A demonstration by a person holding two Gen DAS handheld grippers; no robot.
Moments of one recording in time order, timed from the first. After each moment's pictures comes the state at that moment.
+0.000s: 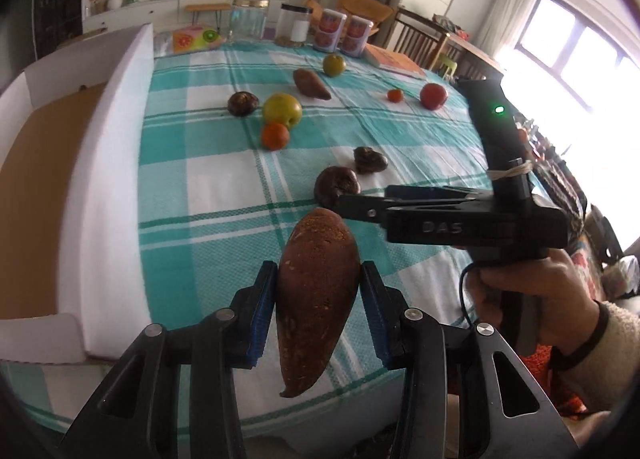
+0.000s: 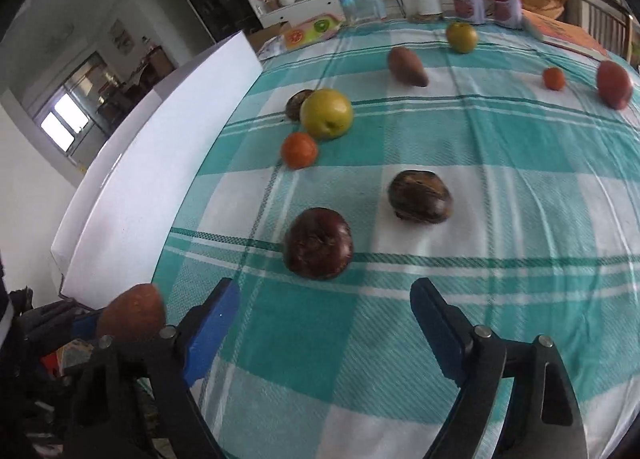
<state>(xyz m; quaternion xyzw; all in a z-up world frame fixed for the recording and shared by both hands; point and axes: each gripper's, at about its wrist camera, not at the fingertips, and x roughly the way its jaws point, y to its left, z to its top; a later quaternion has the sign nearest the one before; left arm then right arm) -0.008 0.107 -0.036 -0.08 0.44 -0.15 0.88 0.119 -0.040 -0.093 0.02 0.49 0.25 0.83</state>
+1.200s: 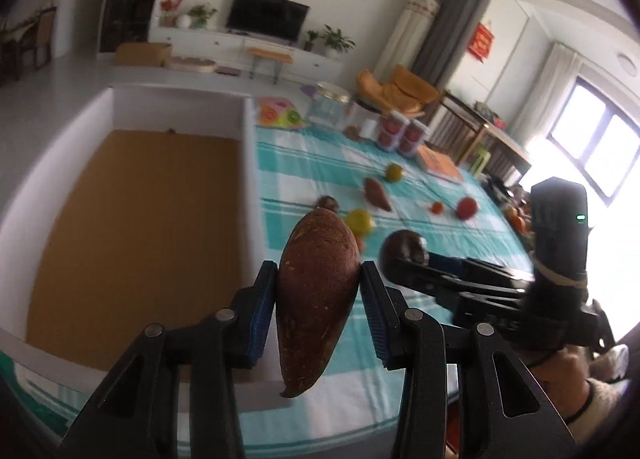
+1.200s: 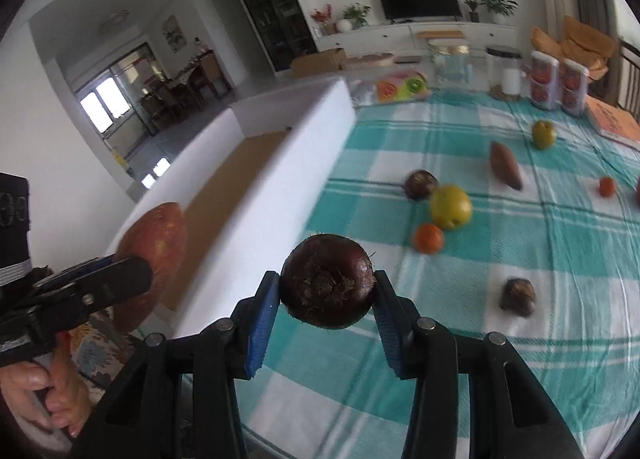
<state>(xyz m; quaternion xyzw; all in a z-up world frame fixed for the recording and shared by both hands) -0.008 0.235 0.041 -0.16 0.35 -0.04 0.92 0.085 0.057 0.023 0.02 0.41 0.36 0.84</state>
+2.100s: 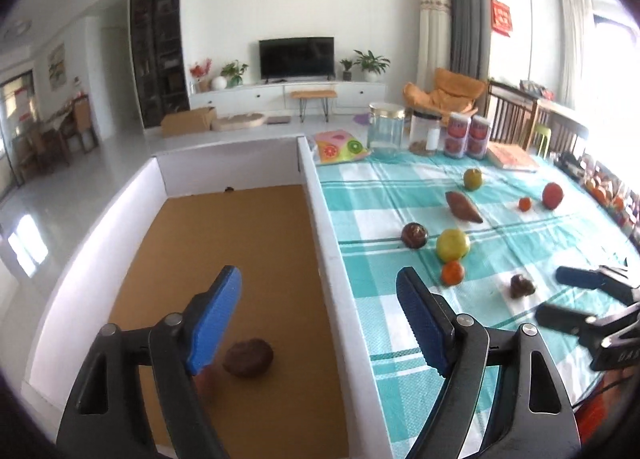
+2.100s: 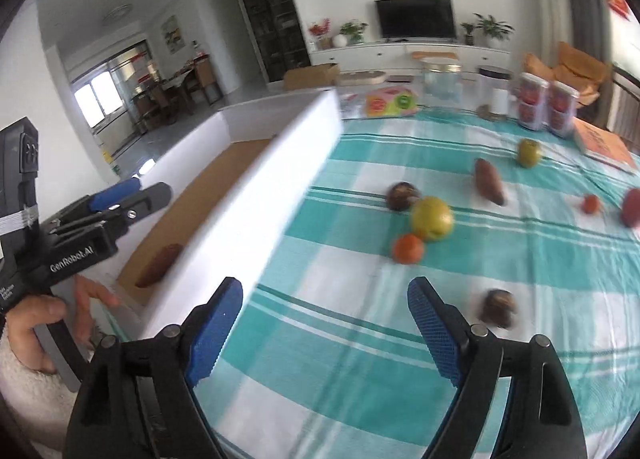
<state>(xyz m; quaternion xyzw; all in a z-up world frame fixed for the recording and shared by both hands) 0.037 0.204 0.001 0.00 0.31 0.04 0.95 0.080 -0.025 -0.023 -0.01 0.38 0.24 0.89</state>
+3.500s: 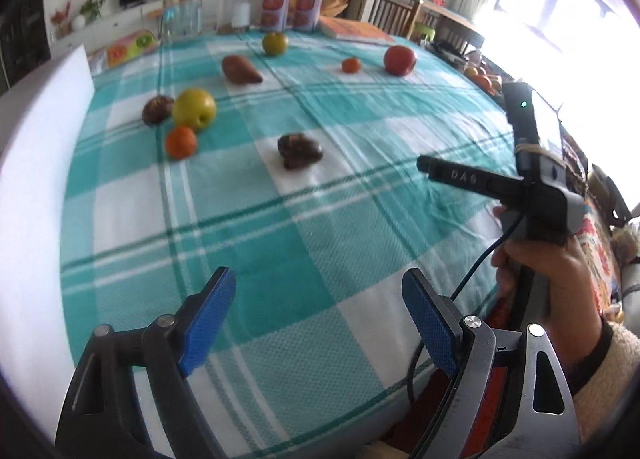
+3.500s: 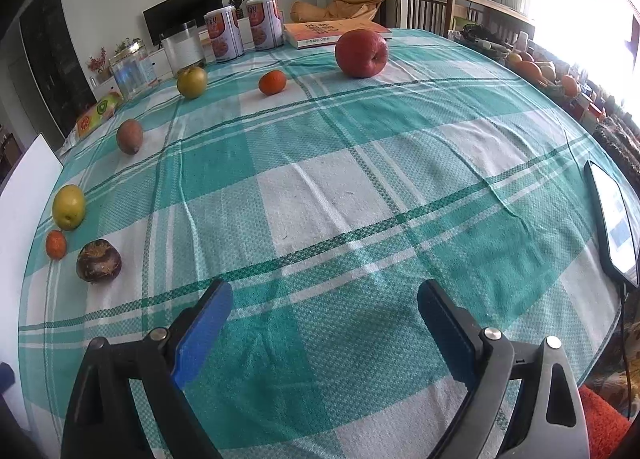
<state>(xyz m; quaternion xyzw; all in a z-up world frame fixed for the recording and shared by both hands) 0.026 0.014 -0.072 -0.01 0.47 -0.19 0.86 0.114 -0.220 -0.103 0.07 0.44 -0.08 0.89</state>
